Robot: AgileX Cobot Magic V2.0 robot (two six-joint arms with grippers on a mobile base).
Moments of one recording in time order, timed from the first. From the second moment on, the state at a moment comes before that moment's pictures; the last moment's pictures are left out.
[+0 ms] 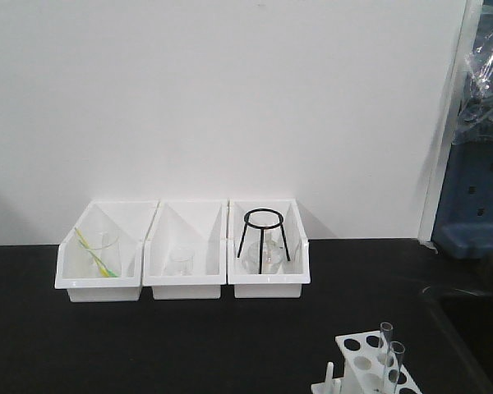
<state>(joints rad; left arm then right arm) 0.09 -0.02 0.03 0.05 0.26 -0.17 0.07 0.87 -0.47 -0.06 -0.29 0.09</state>
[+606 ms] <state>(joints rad) 0.09 -0.02 0.03 0.05 0.26 -0.17 0.20 1.28 -0.19 -0.31 -0.89 0.21</state>
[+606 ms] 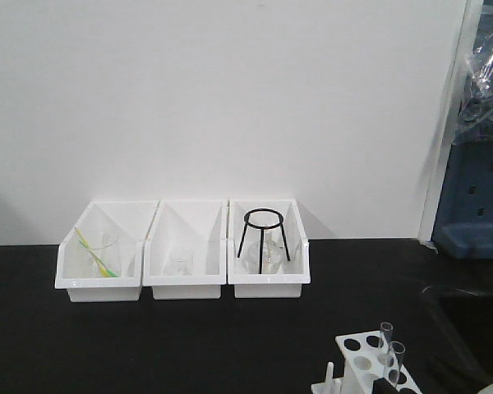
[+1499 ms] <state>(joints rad) 0.09 -0.02 0.03 0.05 0.26 -0.17 0.20 1.71 -0.34 -0.24 -1.14 0.10</state>
